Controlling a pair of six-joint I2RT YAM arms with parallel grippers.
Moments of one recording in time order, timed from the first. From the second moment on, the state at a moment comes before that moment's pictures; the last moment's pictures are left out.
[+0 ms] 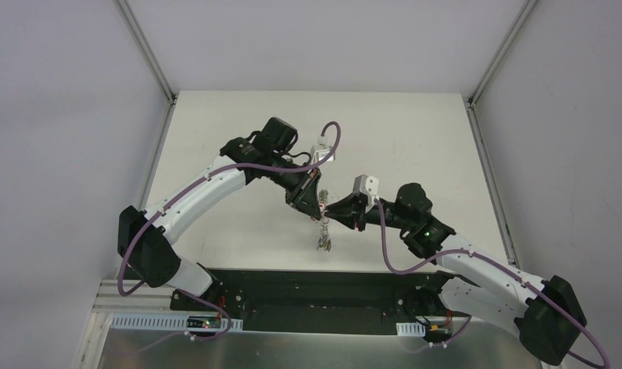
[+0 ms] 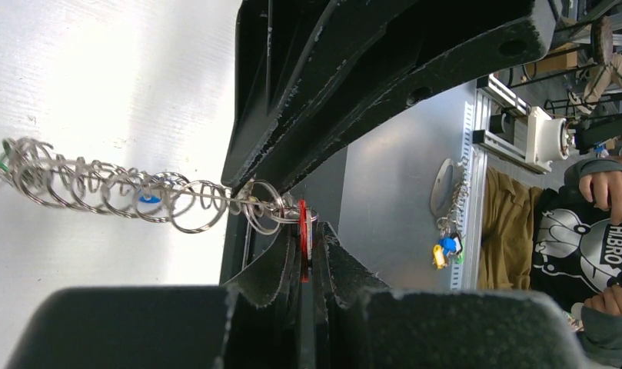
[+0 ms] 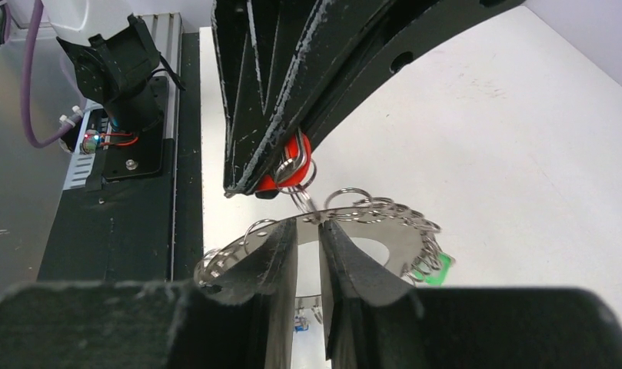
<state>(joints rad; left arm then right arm) -0.67 1.47 1.36 -0.83 0.97 0.06 0.76 0.92 0.50 0.36 -0.63 -0.08</state>
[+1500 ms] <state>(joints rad) -0.68 1.44 1.36 -0.81 0.94 0.06 0.65 0.88 0.46 0.55 -0.68 0.19</state>
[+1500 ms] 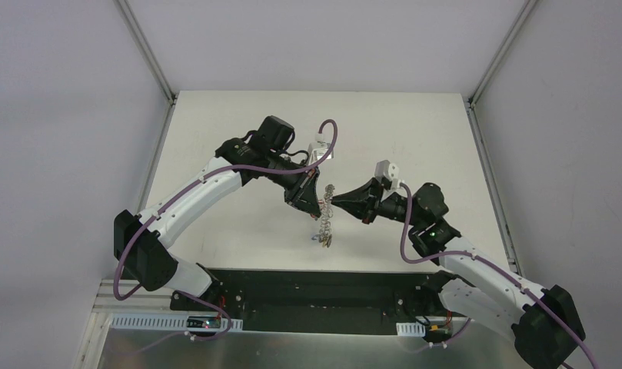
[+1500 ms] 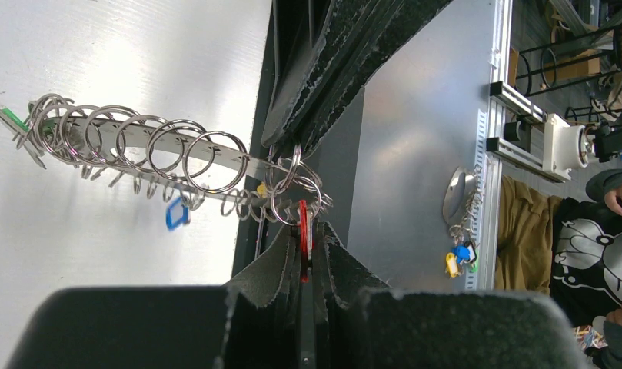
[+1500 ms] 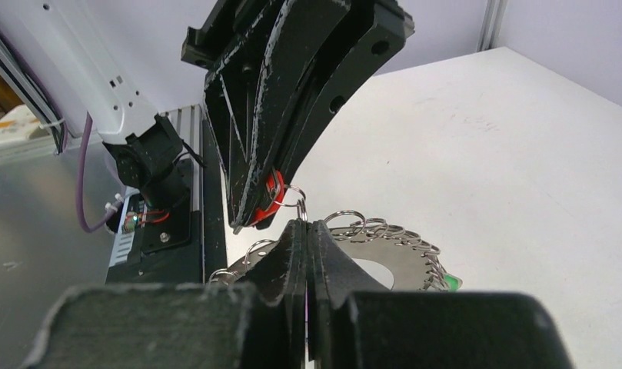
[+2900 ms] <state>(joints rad) -0.68 1.44 1.36 -0.79 0.86 0.07 0.65 0.85 0.41 0.59 -0.54 0.23</state>
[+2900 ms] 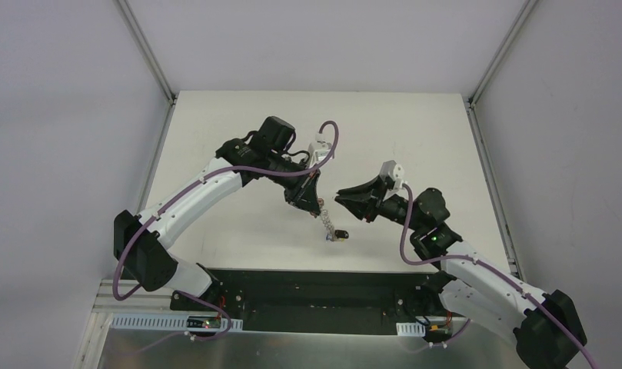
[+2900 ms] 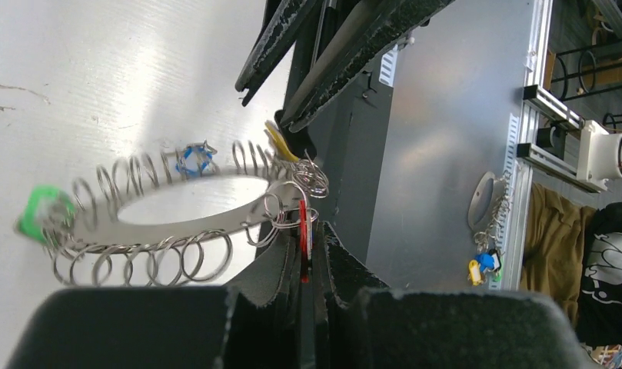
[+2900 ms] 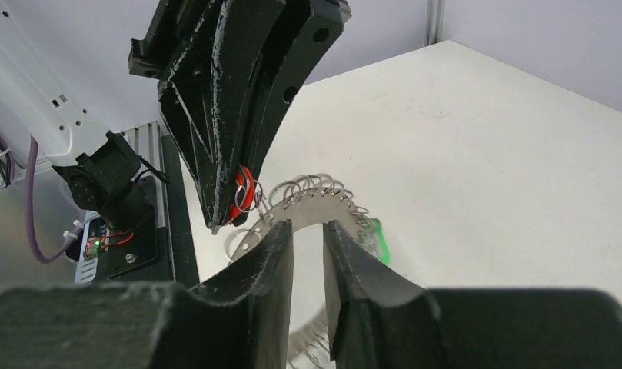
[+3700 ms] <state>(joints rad) -0.68 1.44 1.36 -0.81 0.89 0.07 0.67 0.86 0.49 0.39 -0.72 0.05</state>
